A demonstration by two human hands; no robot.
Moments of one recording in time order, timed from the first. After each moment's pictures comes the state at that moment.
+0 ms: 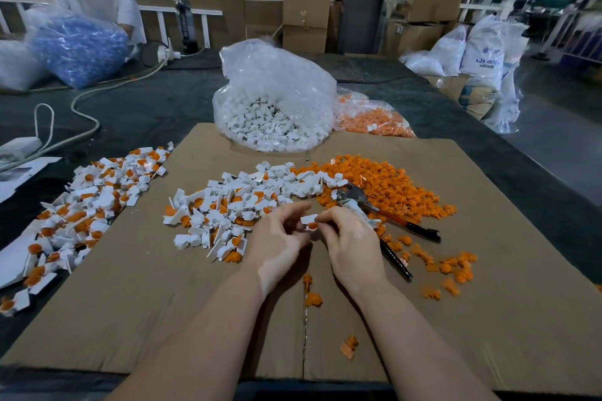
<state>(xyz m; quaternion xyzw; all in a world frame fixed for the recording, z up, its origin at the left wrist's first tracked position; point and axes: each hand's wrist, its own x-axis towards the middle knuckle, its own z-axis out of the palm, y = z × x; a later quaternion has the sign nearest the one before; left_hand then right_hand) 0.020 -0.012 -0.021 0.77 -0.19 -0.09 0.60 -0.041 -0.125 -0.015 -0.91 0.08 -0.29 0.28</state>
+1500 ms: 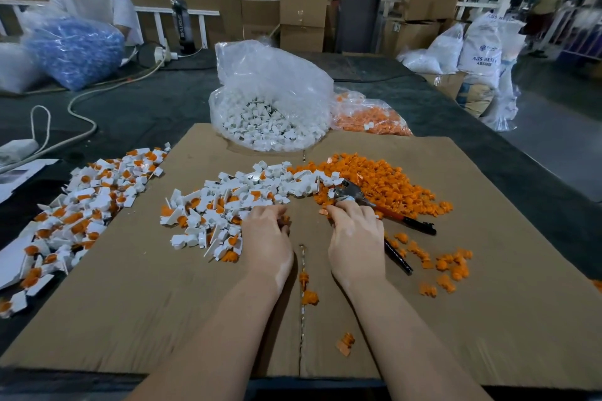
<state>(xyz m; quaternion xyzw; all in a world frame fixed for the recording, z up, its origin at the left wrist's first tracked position) 0.018 -0.022 -0.020 0.90 -0.11 0.06 0.42 -0.037 -0.130 -0.025 -0.94 0.17 -0.27 0.11</state>
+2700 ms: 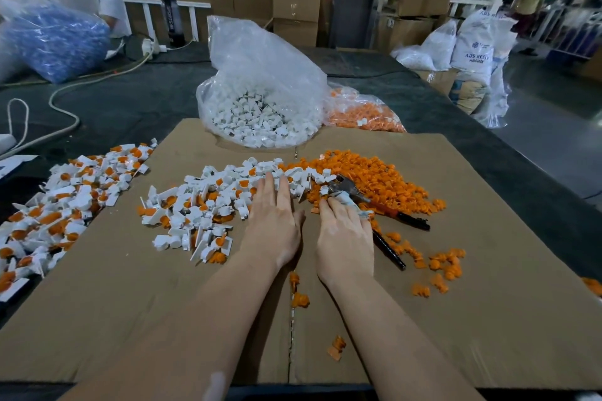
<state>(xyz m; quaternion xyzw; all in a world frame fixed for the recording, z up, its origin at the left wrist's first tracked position) 0.050 -0.043 -0.037 0.94 -0.24 0.06 0.24 -0.031 -0.131 -0.026 -0.97 0.18 -0.15 0.06</state>
